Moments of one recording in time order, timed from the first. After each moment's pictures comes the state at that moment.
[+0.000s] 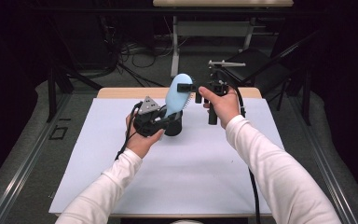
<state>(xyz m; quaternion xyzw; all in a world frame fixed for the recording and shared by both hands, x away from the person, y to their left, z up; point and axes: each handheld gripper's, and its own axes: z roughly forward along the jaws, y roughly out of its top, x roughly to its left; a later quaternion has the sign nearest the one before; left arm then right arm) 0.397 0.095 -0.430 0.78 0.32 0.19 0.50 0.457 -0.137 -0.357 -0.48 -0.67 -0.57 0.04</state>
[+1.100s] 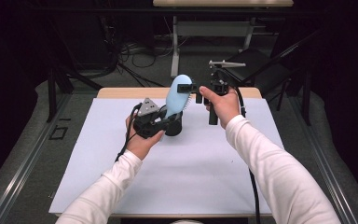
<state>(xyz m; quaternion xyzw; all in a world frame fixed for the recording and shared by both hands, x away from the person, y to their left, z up) 0.394 0.095 -0.432 0.78 0.32 0.19 0.51 0.458 -0.139 -0.356 -0.49 -0.67 -0.56 0.07</state>
